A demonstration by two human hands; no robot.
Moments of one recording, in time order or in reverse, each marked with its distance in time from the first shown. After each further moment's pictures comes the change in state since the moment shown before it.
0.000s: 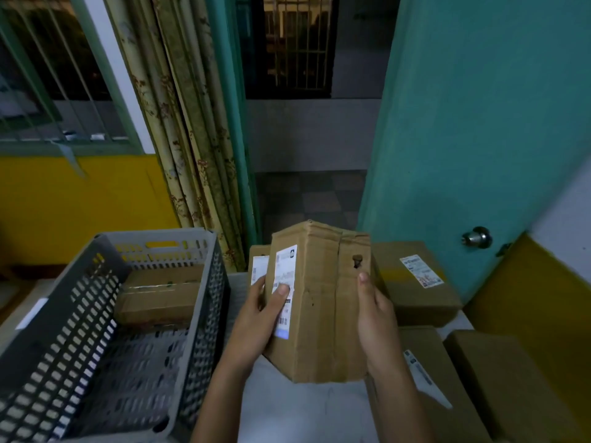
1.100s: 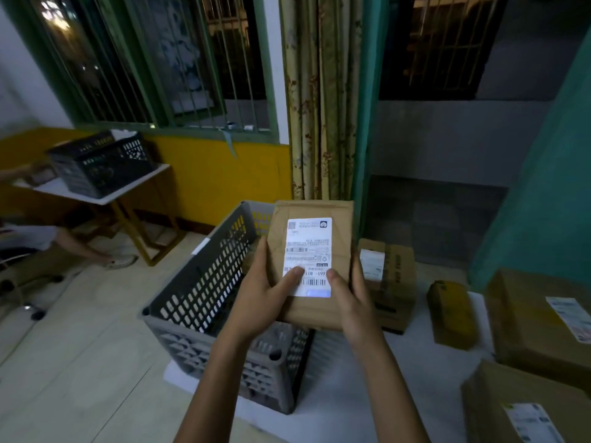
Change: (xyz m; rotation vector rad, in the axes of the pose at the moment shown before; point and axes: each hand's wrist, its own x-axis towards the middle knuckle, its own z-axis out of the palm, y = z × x) left_hand -0.081 0.007 -0.137 0.322 0.424 0.223; right_hand -0.051 0.031 0.153 0.101 -0.624 -0.239
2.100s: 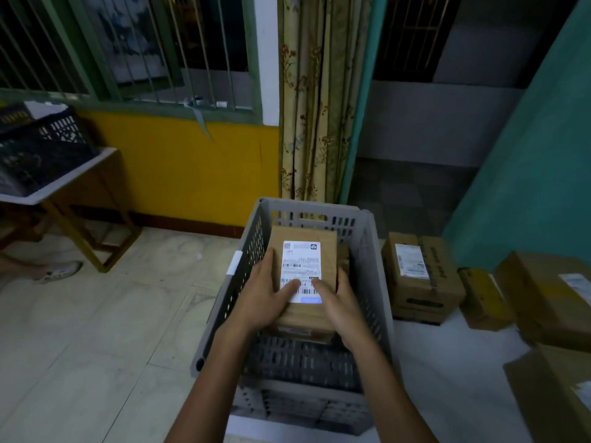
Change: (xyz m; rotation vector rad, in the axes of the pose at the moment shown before) left_hand 0.142 -0.171 -0.141 0.255 -0.336 -0.070; right_hand 0.113 0.090 0.192 -0.274 0.200 0.349
